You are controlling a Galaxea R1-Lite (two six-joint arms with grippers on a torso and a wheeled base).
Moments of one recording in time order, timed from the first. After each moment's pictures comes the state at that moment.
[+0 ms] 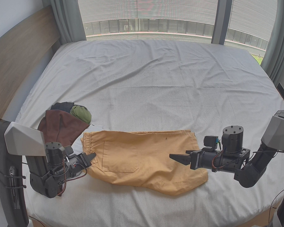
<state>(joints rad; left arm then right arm) -0.15 2.38 -0.43 -1.55 -0.30 -0.60 0.45 2.09 -0.54 -1.14 0.35 0.35</state>
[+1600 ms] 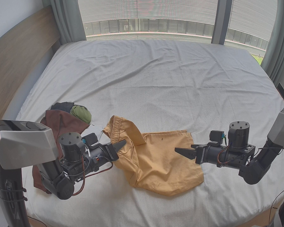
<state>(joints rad) -0.42 2.25 -0.54 -1.54 -0.28 -0.62 0.41 2.05 -0.54 -1.14 0.35 0.34</state>
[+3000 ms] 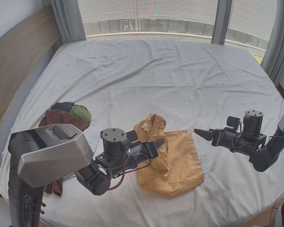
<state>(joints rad) -0.63 2.37 -0.93 -1.30 -0.24 -0.69 0.23 2.01 -0.59 -1.13 0.36 0.31</state>
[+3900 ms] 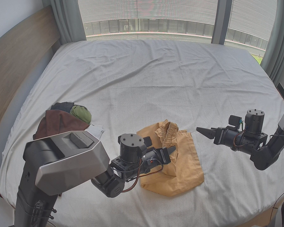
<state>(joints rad) -0.70 2.47 -1.07 -1.20 -0.22 -0.68 0.20 2.01 -0.60 -1.13 0.38 0.31</state>
